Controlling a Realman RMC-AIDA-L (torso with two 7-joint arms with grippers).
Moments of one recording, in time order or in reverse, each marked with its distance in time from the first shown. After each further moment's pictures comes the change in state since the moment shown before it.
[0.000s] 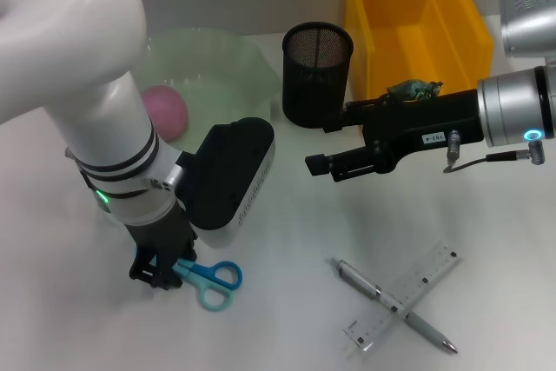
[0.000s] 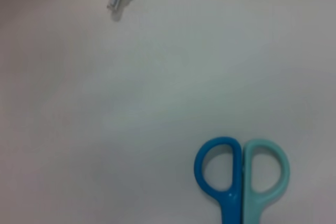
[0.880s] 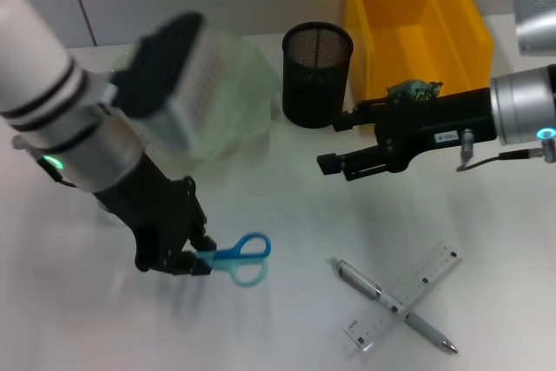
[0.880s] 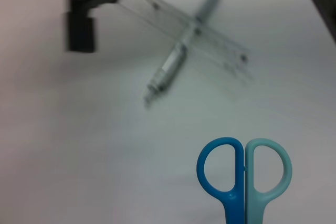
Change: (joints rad) left arm 0.029 0.007 -0.442 0.088 -0.075 0.278 0.007; right arm -0.008 -0.018 0.005 -0.001 0.000 -0.016 -0.006
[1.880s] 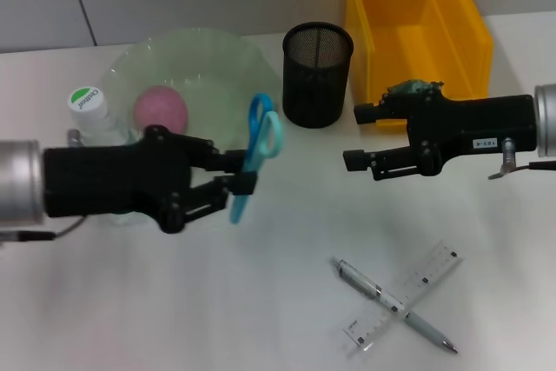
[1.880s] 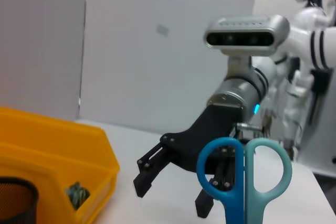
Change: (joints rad) left arm 0.498 -0.002 -0.180 0.045 -0.790 -0.152 0.078; right arm -0.076 -0.003 0.121 -0.004 0.051 -0.120 -0.141
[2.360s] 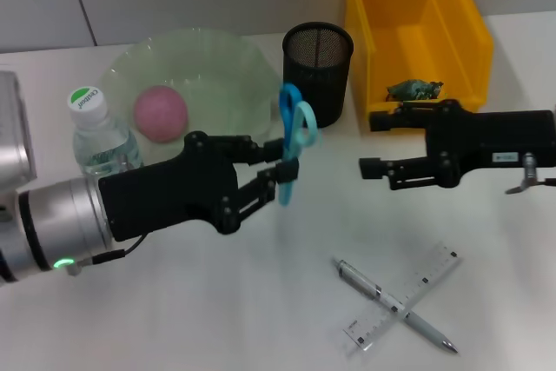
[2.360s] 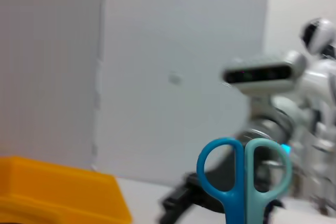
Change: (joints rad) left arm 0.055 -0.003 0.301 -0.244 -0.440 -0.231 0.371; right arm -0.050 -0.004 0.017 0.006 0.031 -0.041 -0.024
